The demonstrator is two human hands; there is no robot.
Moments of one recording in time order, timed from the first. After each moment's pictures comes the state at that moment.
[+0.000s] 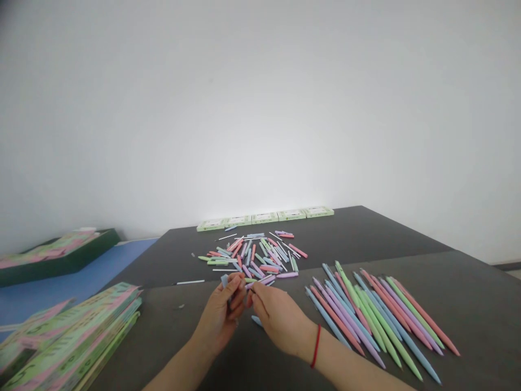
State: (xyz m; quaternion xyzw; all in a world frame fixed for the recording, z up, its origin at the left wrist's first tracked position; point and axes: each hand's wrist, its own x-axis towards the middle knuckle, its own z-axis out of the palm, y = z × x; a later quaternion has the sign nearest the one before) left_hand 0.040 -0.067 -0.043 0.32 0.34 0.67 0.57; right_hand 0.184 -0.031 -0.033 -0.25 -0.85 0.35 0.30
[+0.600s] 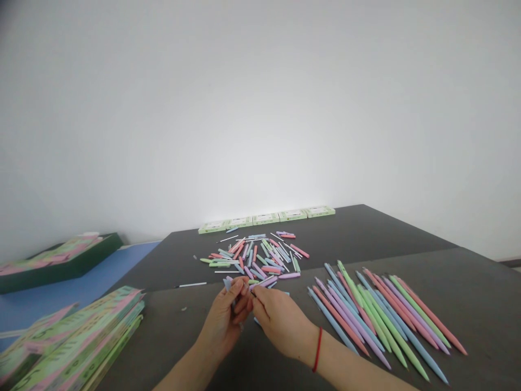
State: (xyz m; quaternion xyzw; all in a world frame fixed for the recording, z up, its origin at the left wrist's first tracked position) left_hand 0.043 -0.068 -0.046 0.31 0.34 0.67 0.58; right_hand 0.179 -0.035 -0.034 -0.27 -0.88 0.29 0.28
